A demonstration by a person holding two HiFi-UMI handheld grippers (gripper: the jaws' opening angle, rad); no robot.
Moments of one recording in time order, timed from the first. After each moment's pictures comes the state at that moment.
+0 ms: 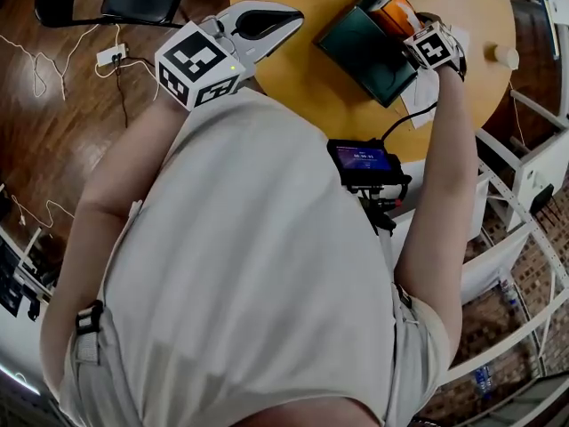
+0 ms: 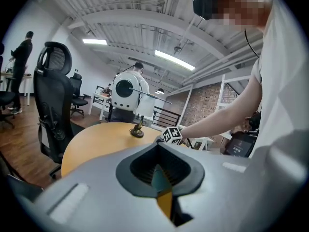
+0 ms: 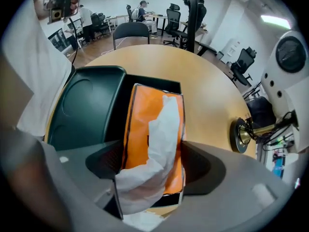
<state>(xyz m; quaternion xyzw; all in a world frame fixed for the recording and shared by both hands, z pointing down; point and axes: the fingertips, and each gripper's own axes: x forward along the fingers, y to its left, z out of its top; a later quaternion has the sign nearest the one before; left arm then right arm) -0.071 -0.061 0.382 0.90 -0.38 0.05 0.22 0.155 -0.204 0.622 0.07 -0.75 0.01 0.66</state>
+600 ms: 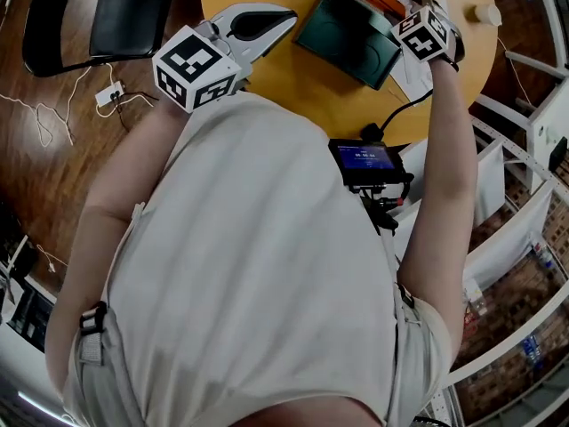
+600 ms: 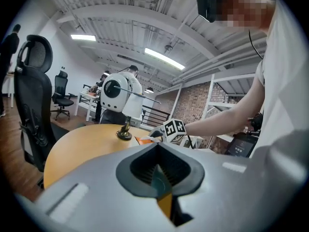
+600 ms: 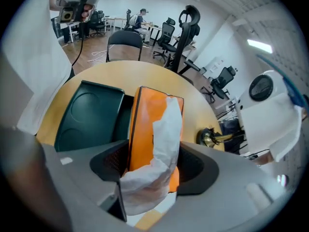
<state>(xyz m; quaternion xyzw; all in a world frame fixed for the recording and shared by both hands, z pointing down) -0.041 -0.093 0.384 0.92 -0.32 0.05 0.22 0.145 -0.223 0.554 0.14 -0.76 -0.07 0.63</state>
